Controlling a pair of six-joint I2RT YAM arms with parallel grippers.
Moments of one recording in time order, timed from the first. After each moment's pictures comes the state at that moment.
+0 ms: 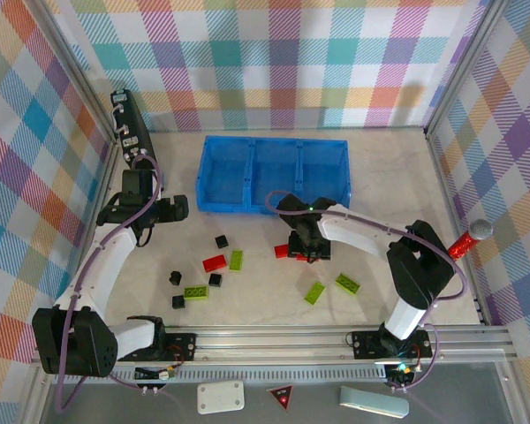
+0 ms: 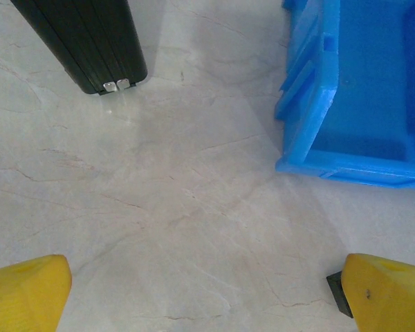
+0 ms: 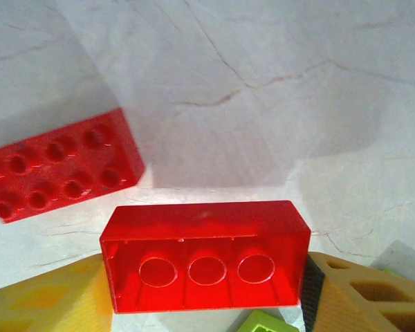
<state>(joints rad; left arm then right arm) -0.06 1.18 0.98 -0.66 -0.06 -0.13 0.79 1.70 1.20 -0.97 0.12 0.83</state>
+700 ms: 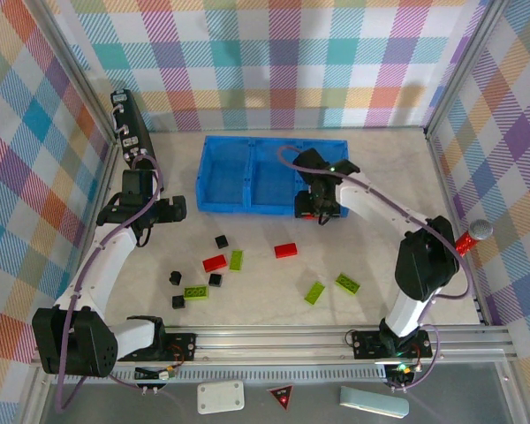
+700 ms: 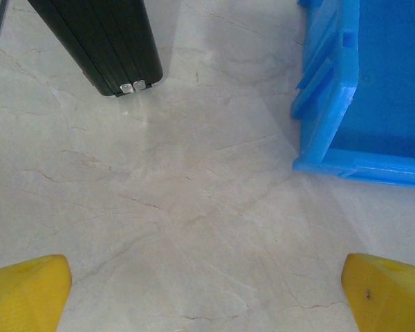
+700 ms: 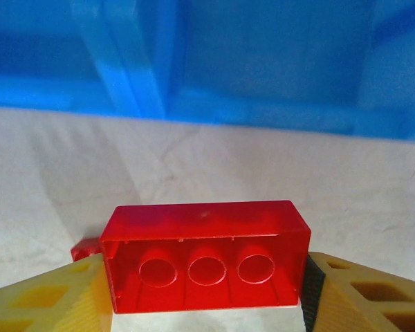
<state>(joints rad) -0.06 1.18 0.98 -0.66 -0.10 -0.10 0.57 1.74 1.50 -1.05 0.11 0.51</state>
